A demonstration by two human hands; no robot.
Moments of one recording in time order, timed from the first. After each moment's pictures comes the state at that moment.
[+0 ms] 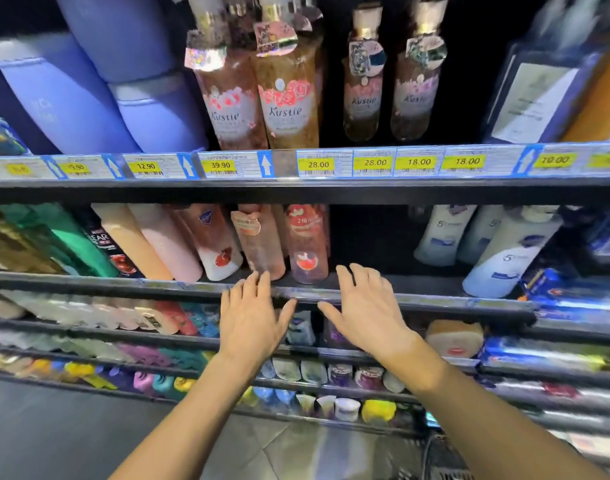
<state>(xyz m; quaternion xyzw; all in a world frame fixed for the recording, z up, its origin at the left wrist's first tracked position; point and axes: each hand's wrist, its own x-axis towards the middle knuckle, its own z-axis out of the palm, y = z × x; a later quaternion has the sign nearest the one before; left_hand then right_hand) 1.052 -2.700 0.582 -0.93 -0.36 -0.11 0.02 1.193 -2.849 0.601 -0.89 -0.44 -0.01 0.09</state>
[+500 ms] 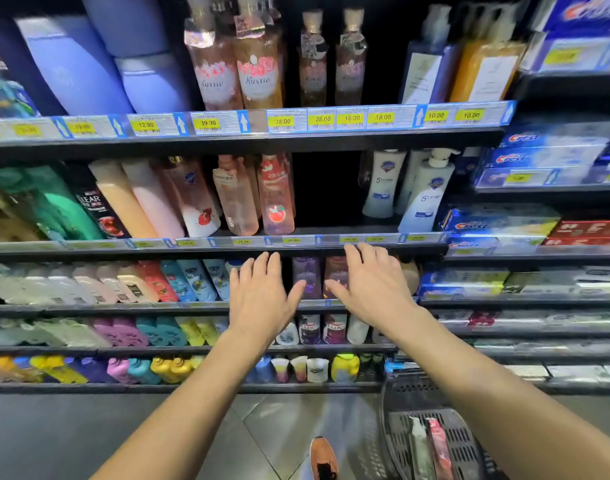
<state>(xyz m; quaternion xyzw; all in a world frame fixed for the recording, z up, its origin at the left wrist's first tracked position) 0.991 -2.821 0.603 -0.95 -0.30 -0.11 0.00 1.109 -2.981 0.631 -0.93 -0.37 -0.05 0.05</state>
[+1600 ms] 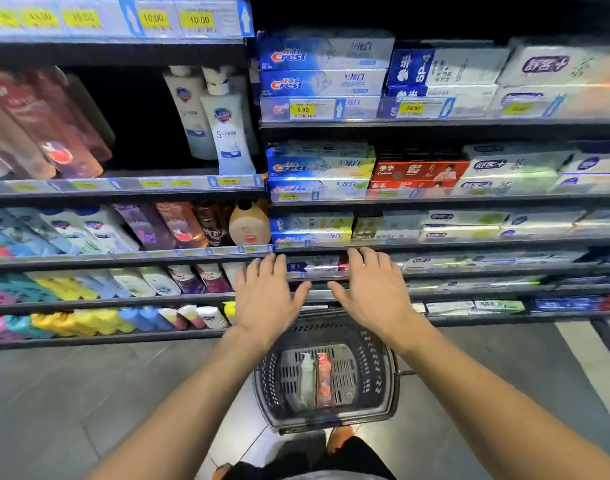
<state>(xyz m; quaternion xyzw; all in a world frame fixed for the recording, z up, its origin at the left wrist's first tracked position) 1.186 -3.182 0.524 -0.96 -0.26 -0.02 -0.05 1.285 -3.340 0.560 -0.95 -0.31 0.05 0.02</state>
